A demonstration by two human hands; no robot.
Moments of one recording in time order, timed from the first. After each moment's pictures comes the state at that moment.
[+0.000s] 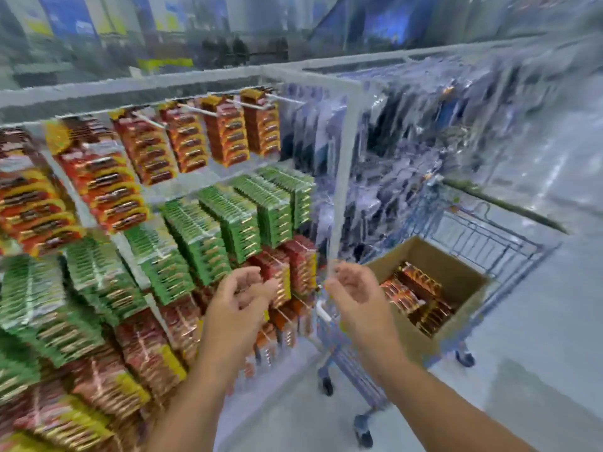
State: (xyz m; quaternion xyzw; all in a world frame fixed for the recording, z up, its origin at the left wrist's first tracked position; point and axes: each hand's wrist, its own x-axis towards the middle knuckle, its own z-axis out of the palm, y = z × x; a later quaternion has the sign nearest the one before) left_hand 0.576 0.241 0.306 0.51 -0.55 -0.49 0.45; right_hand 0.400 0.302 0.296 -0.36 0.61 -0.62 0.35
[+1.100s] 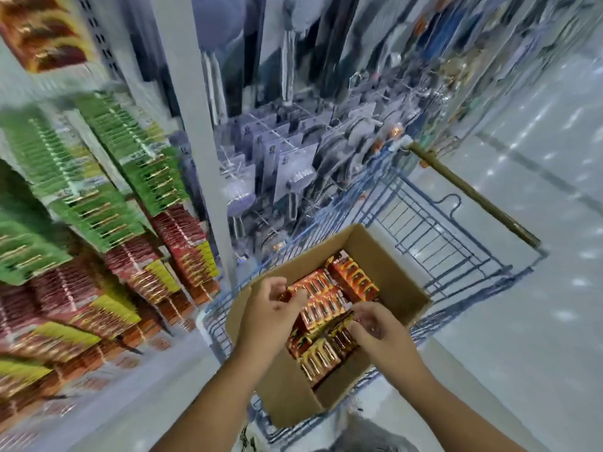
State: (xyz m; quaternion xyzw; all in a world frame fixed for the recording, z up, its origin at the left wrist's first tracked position) left_hand 0.183 0.099 0.141 0.58 -0.54 -0.57 0.23; right_hand -0.004 0.216 0.150 -0.39 0.77 -0.33 0.39
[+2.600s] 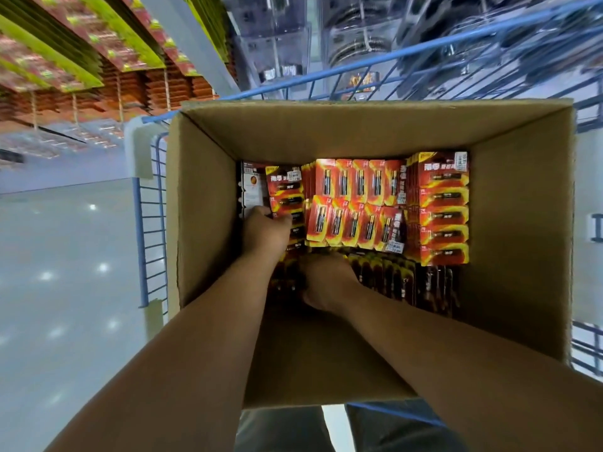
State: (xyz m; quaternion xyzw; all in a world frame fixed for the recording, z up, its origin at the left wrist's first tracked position) left_hand 0.059 0.077 -0.184 0.86 -0.12 -0.47 0.15; right_hand -0.073 0.106 -0.184 -0.79 0.38 0.29 0.38
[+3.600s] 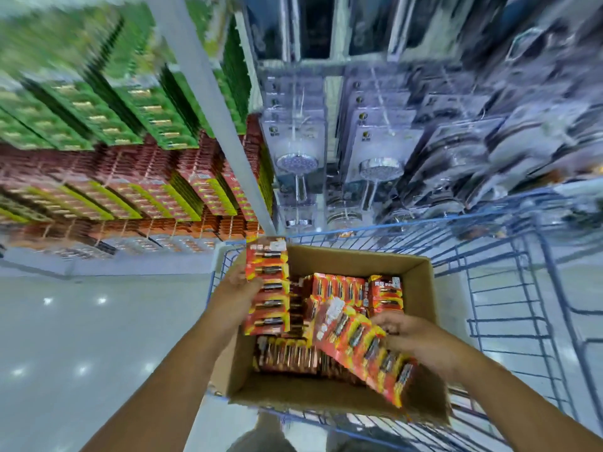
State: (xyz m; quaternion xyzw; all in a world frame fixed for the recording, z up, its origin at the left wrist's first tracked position) left_hand 0.089 0.105 0.085 0.77 -0.20 -0.50 0.34; right_hand -0.230 0.043 0.065 -0.48 0.53 0.07 0.70
